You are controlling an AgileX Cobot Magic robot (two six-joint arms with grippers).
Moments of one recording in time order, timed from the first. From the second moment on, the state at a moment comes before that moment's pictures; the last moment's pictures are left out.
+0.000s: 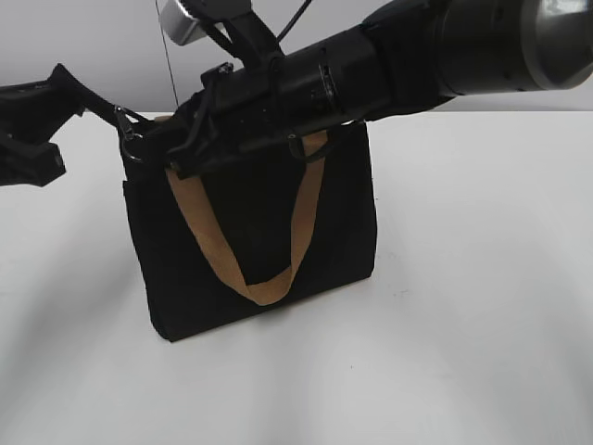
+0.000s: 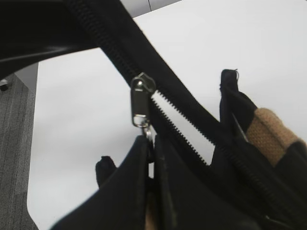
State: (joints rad) left arm -0.40 1.14 -0.38 0.06 -0.59 0.02; right arm 0.59 1.94 -1.34 1.48 0.62 -1.62
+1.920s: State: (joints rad) left arm -0.40 1.14 -0.38 0.06 -0.17 0.10; right arm 0.54 1.86 -1.34 1.30 0.62 -1.32
